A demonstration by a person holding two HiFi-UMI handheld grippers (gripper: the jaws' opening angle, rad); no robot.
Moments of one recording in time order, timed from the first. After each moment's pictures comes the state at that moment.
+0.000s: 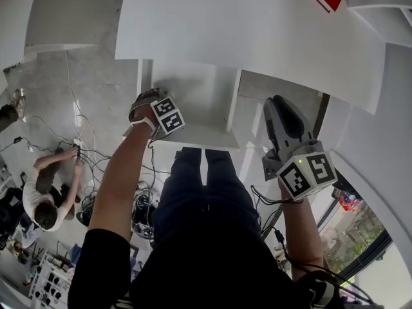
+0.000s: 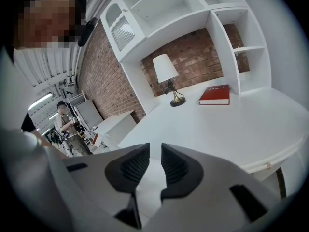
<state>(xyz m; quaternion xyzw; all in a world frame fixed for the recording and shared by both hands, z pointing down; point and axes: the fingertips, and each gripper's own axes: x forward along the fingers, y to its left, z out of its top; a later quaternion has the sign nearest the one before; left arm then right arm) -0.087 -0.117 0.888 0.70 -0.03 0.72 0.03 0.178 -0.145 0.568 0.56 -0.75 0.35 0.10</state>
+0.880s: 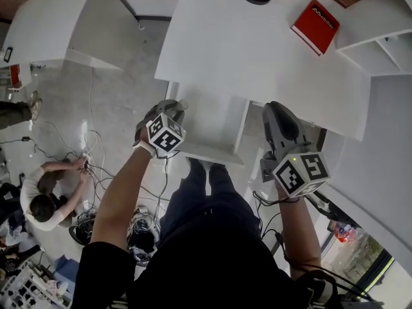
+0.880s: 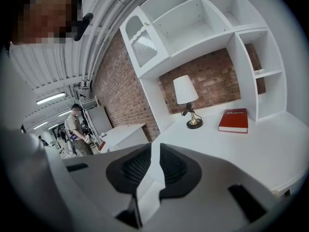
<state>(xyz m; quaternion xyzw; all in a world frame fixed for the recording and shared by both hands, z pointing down) -0.089 -0.167 0.694 0.81 -0.25 0.53 0.08 0.133 -0.164 0.458 0.54 -0.79 0.27 0.06</state>
